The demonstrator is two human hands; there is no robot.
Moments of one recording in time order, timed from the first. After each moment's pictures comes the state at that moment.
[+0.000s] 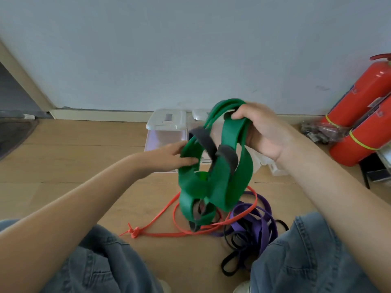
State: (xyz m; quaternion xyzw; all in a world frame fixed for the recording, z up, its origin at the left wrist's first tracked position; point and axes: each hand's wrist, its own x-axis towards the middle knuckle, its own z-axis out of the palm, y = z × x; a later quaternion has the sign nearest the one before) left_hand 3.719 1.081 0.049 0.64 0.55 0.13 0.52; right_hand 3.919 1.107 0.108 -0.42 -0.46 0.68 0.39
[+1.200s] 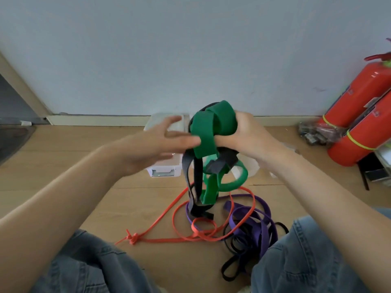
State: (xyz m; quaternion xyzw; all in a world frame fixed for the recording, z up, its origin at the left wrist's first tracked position) left_hand 3.712 1.079 0.095 0.52 0.52 0.26 0.62; right_hand 3.912 1.102 0.098 -0.51 -0.71 0.38 0.30
